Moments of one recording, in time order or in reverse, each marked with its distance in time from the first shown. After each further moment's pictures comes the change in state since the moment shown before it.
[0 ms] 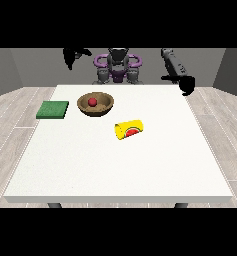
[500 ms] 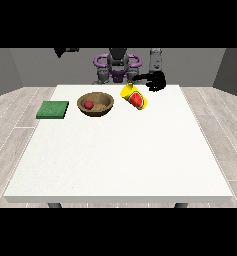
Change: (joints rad) left arm 0.031 -0.240 -0.197 -0.035 -0.324 0.530 0.108; right arm 0.032 -0.062 -0.093 0.095 -0.136 0.122 -0.029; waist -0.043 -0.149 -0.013
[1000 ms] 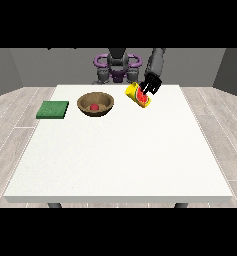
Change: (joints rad) left arm -0.052 0.142 -0.265 0.256 -0.592 0.394 0.284; right arm -0.011 -0.052 -0.023 0.053 -0.022 0.057 -0.004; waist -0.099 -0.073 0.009
